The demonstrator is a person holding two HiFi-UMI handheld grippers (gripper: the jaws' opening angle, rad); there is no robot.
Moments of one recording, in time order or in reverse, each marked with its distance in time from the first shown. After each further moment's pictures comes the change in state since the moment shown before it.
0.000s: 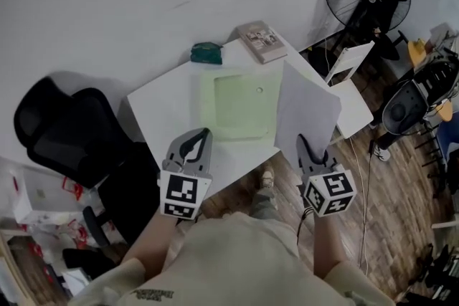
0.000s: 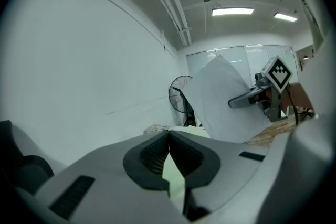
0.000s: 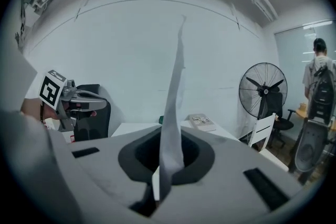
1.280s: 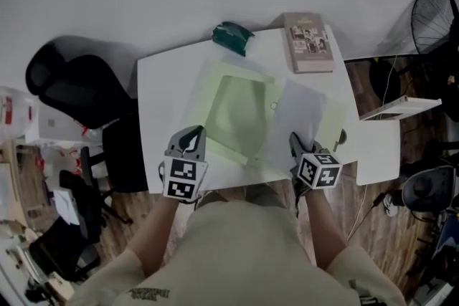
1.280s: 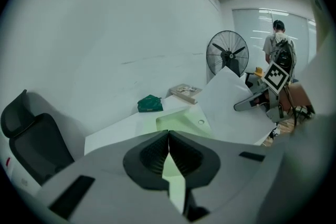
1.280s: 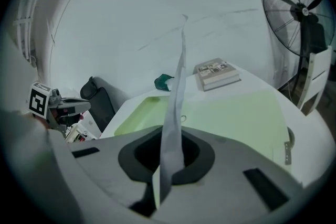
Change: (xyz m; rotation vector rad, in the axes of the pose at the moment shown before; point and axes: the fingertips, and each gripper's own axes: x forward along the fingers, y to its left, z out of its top) left arm 0.180 0.020 -0.106 -0.225 0.472 0.387; right arm 0.260 -0.161 -0.141 0.254 0.442 0.417
